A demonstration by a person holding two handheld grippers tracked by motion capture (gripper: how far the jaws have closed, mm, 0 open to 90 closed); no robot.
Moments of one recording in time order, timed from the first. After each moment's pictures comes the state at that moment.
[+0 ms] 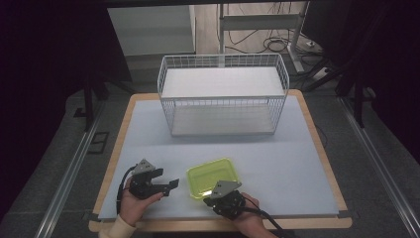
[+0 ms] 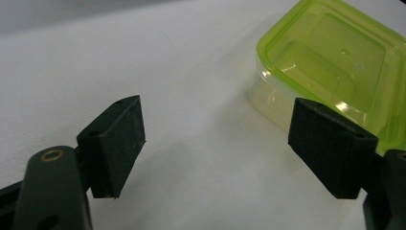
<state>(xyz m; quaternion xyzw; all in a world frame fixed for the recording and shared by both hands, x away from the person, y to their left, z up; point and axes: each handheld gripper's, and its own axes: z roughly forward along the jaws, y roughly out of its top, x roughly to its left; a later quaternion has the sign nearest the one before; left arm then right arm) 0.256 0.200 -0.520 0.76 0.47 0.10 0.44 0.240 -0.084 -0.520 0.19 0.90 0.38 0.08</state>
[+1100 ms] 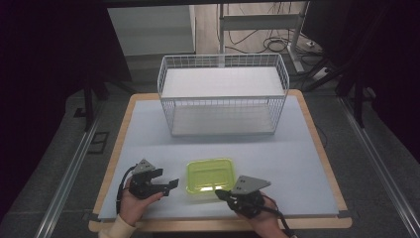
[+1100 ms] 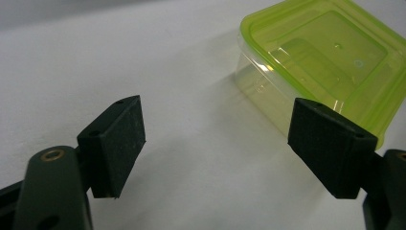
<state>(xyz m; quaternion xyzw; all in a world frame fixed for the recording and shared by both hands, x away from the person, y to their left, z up) 0.258 0.199 -0.522 0.76 0.48 0.10 0.43 0.236 -0.135 -0.484 0.22 0.85 0.47 0.10</state>
